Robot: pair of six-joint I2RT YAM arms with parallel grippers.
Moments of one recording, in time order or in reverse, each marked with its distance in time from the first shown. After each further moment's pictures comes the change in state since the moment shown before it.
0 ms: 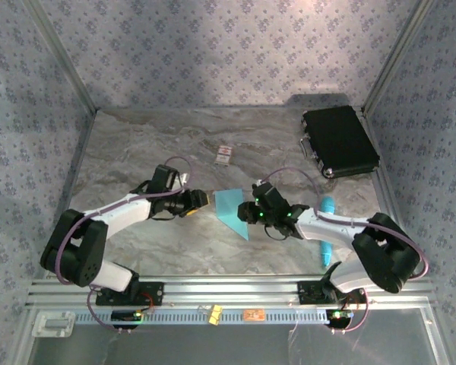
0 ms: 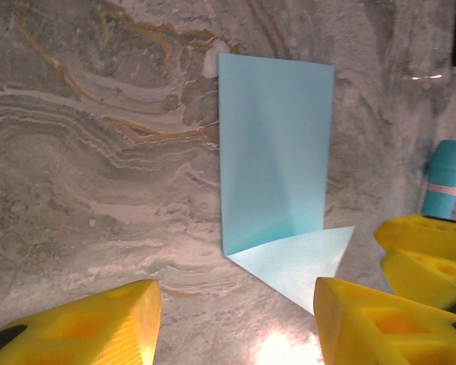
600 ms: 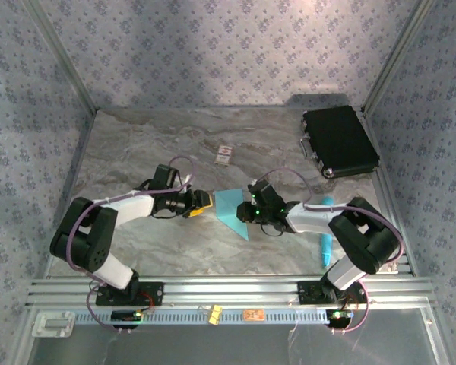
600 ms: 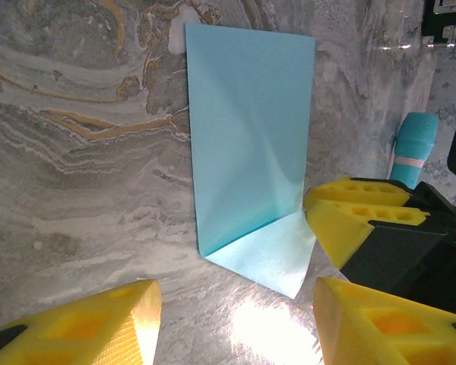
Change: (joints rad) left arm 0.023 0.115 0.011 0.071 0.144 0.014; right arm -0.034 0.166 0.023 0.118 -0.105 -0.003
